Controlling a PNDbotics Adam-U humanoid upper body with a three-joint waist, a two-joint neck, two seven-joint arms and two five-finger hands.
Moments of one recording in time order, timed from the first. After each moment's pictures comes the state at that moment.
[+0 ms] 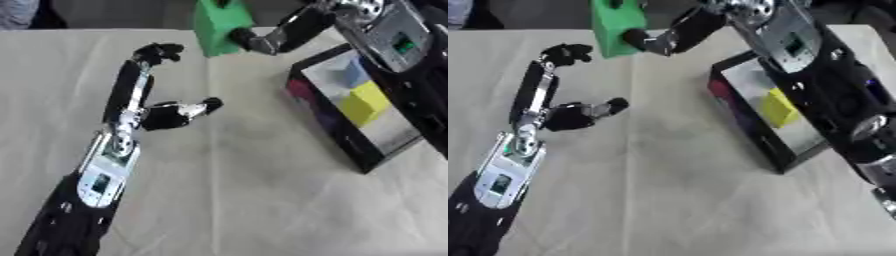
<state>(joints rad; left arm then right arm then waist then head) -0.68 0.03 -0.35 -1.35 -0.60 -0.05 0.21 -0.84 -0.69 0.30 -1.62 -0.13 -0.30 0.37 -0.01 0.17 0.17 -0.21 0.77</state>
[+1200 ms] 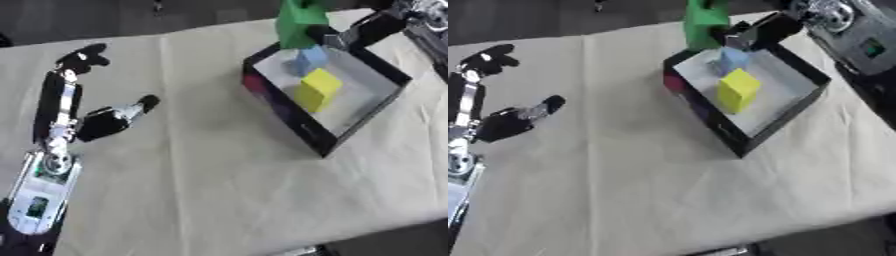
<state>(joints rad) -0.67 0.07 -0.34 -1.38 -0.56 -0.01 0.24 -0.37 -1.01 0.06 -1.65 -0.13 -0.39 0.26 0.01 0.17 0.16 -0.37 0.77</state>
